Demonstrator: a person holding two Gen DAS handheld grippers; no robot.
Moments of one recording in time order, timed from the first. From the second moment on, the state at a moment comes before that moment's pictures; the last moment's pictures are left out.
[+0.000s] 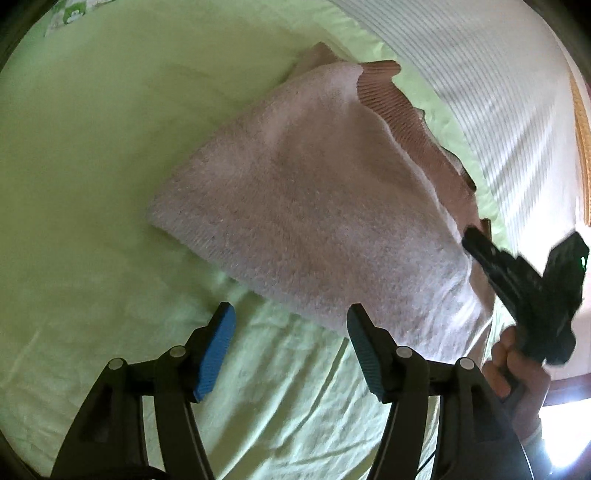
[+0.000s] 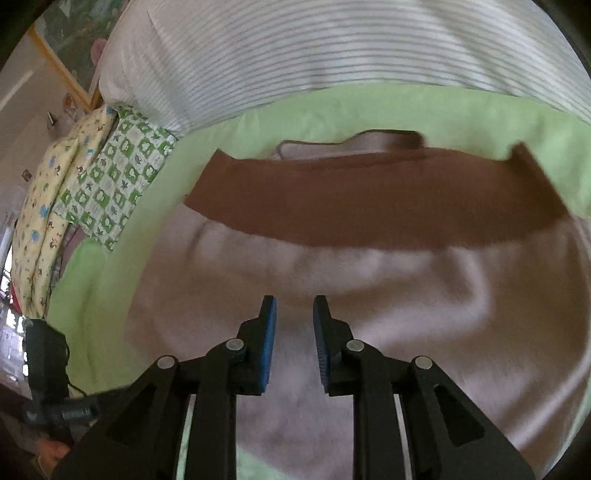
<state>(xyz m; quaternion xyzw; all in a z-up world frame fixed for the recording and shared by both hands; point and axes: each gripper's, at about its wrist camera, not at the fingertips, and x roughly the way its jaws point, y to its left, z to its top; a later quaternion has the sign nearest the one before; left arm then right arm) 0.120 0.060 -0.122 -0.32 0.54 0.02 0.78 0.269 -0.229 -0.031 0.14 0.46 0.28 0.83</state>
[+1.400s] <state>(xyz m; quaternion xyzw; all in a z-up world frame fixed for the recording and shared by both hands) 0.160 -0.079 -0.002 -0.06 0.38 -0.10 0.92 0.200 -0.399 -0.043 0.33 0.42 0.14 0.83</state>
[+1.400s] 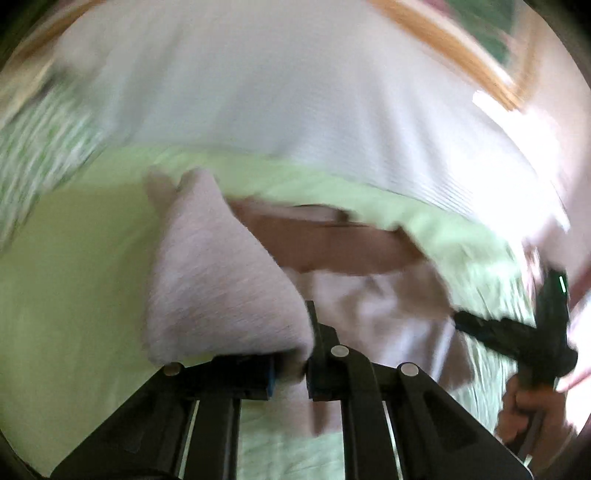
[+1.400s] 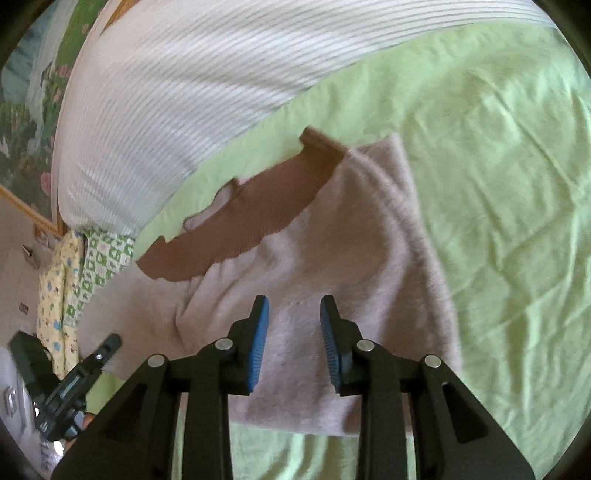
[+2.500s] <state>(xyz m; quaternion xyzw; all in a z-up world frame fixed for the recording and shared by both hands) 0.124 -0.141 -0.098 0.10 0.47 -0.09 0.87 0.285 -0.385 -0.060 0.31 0.51 0.23 0.77</state>
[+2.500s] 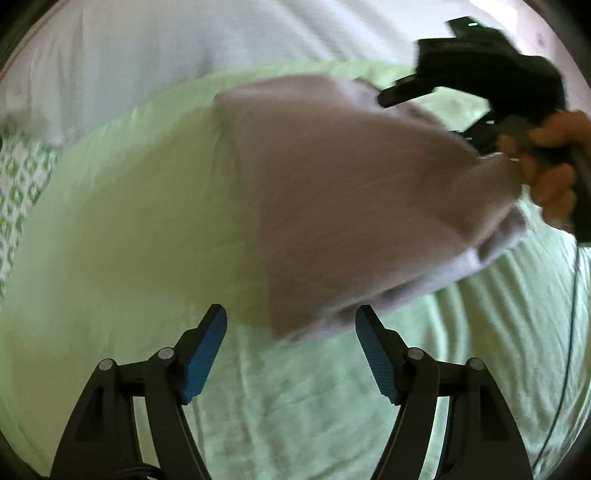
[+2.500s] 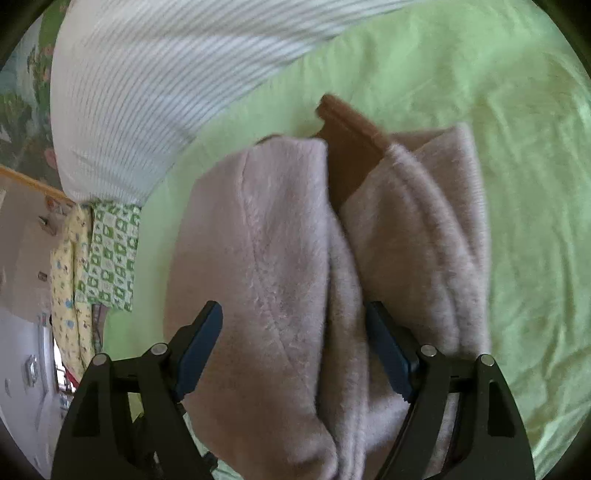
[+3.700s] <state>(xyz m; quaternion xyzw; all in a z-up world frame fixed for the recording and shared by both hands) 0.145 -0.156 -0.095 0.09 0.48 -0.14 0.86 0.263 -0.438 -0.056 0.41 0.45 0.20 0.77</state>
